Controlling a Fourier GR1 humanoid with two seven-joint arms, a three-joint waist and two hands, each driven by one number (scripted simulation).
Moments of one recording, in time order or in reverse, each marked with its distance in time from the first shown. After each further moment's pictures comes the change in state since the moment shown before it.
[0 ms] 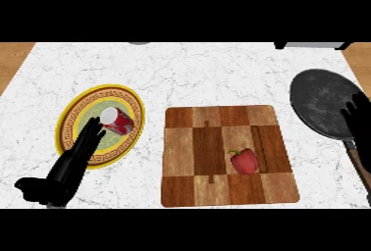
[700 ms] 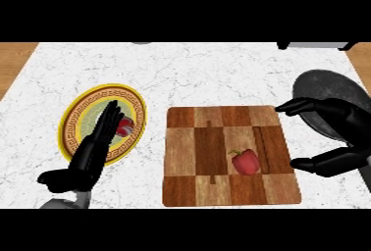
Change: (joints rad) left arm -0.113 -0.117 -0.048 -0.030 -0.075 0.094 -0.007; right arm -0.223 -0.149 0.239 -0.115 0.187 0.622 -0.474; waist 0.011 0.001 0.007
